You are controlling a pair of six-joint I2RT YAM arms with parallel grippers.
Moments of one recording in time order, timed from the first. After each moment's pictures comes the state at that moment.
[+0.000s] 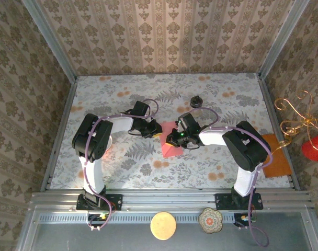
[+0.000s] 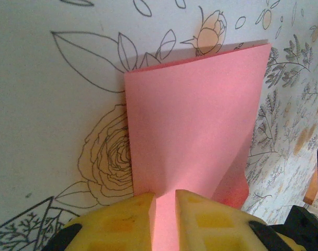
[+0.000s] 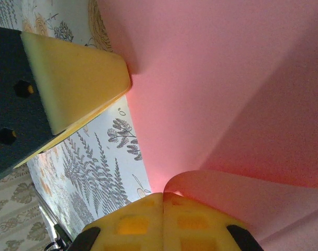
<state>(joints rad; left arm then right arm) -0.52 1.96 1.11 -0.23 0.58 -0.74 0.57 1.82 0.88 0.05 -0.48 0.95</state>
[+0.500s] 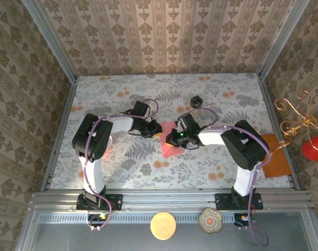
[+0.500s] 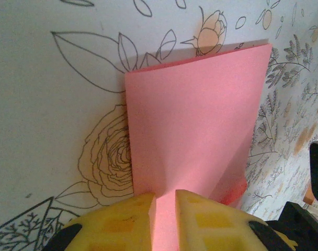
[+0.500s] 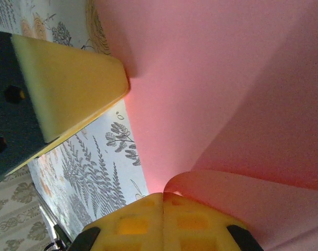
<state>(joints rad) -0.52 1.96 1.11 -0.23 0.58 -0.74 0.57 1.84 0.88 0.08 -0.49 0.95</state>
